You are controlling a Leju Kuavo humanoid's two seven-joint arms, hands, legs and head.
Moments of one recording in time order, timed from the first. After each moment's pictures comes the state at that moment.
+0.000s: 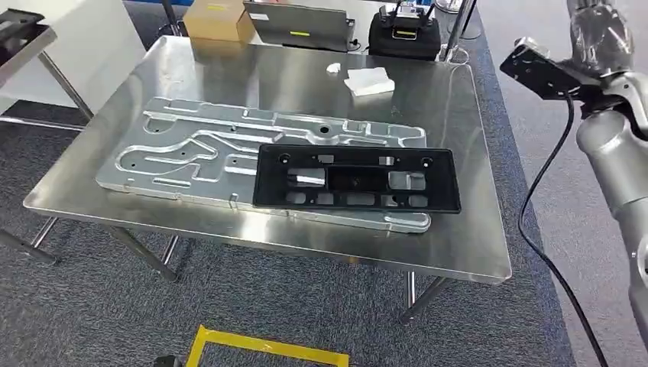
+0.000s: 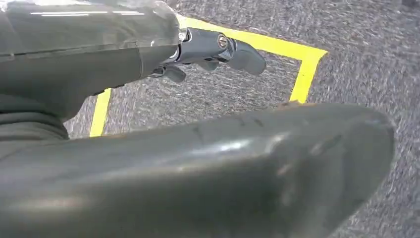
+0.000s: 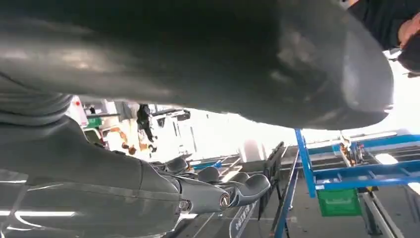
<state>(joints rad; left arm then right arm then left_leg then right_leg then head) -0.06 -0.12 1.05 -0.18 -0.73 0.08 -0.50 -1.31 -0.27 0.58 -0.60 0.61 -0.39 -0.30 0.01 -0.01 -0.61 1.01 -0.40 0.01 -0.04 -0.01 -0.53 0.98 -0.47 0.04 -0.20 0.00</state>
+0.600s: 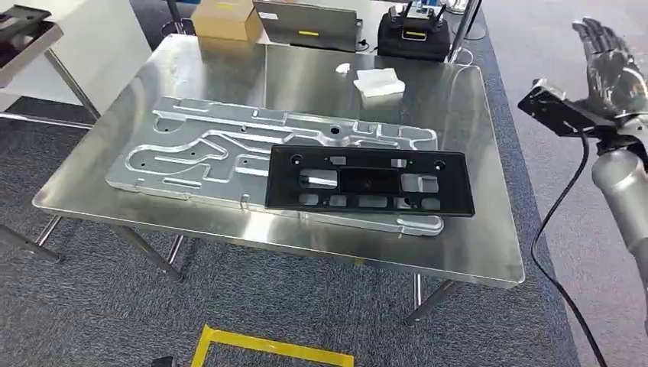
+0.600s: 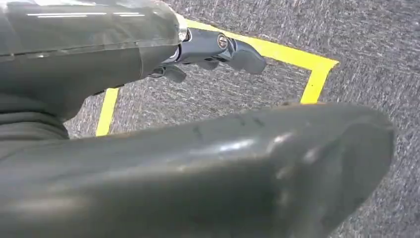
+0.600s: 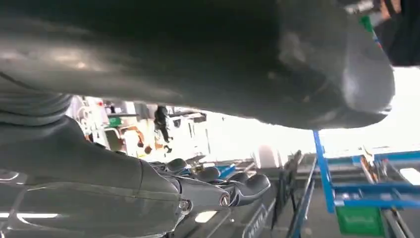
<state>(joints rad) -0.07 -0.13 1.07 -0.18 -0.74 0.08 -0.48 -1.16 -0.39 0.56 -0.69 0.61 -0.42 -0.29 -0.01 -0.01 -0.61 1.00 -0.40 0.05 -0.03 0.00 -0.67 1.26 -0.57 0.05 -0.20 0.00</state>
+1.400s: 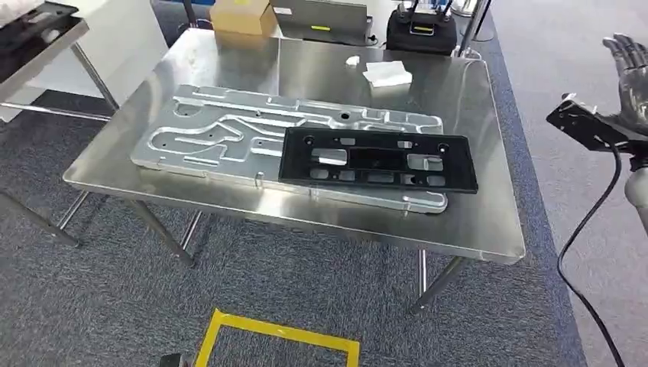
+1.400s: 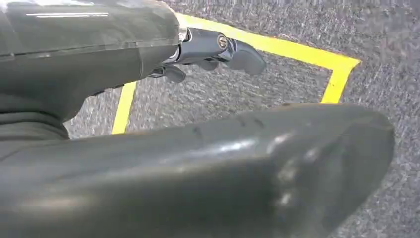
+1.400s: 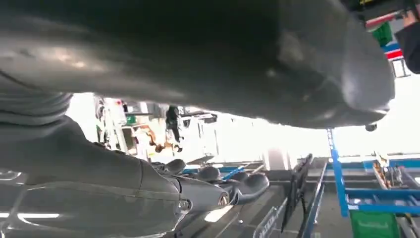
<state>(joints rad) -0.08 -0.14 1.07 -0.18 -0.76 0.08 -0.46 -1.11 -0.49 0.52 -0.76 0.61 -0.36 -0.27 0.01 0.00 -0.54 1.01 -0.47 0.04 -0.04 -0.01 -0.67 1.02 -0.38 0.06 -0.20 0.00</state>
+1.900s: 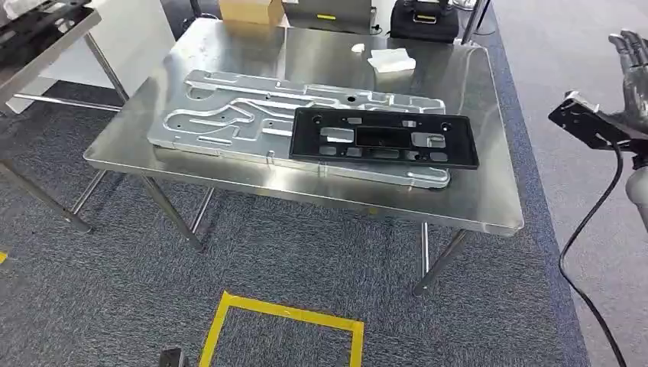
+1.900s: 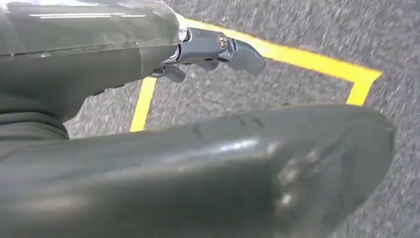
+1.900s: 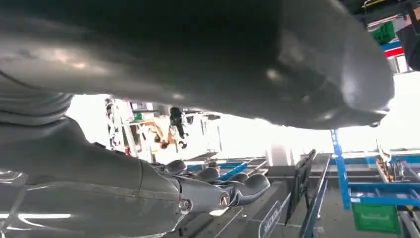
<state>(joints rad) -0.09 -0.14 1.07 -0.18 -0.77 0.08 -0.45 -1.11 -0.48 0.51 -0.74 0.63 -0.40 -0.28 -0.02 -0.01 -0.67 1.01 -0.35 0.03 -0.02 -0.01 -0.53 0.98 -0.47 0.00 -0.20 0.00</state>
